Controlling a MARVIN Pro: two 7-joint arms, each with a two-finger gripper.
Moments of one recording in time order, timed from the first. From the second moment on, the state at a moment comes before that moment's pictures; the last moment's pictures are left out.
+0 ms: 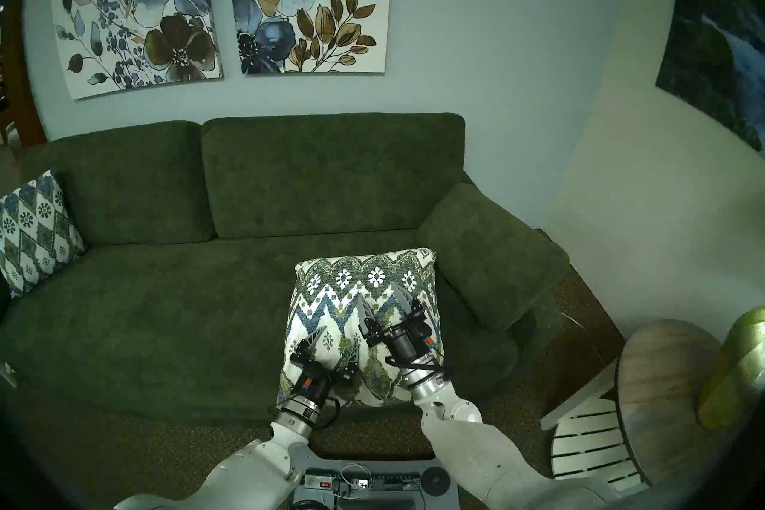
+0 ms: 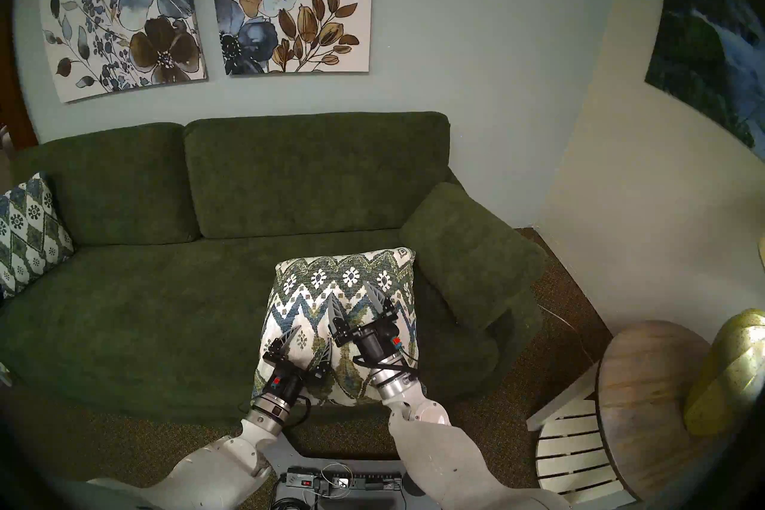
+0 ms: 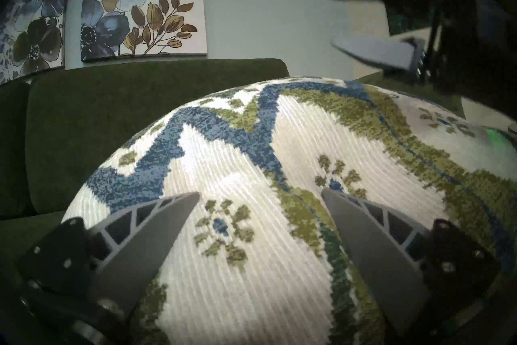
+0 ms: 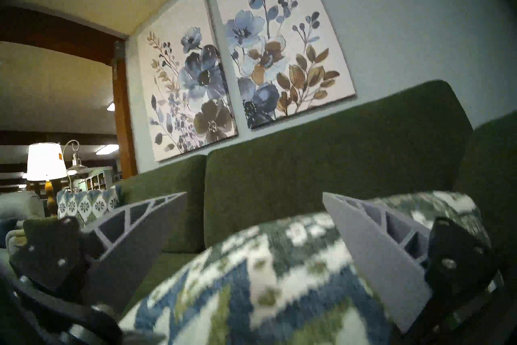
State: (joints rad) left arm 1.64 -1.35 -1.09 -0.78 -0.06 -0.96 0.11; right arm -1.53 -1.59 1.27 -0.71 0.56 -0.96 0.67
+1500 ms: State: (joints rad) left arm 1.66 -1.27 -1.09 -1.18 0.06 -0.95 0.09; right arm -1.46 -1.60 1.29 -0.47 0.55 -0.96 0.56
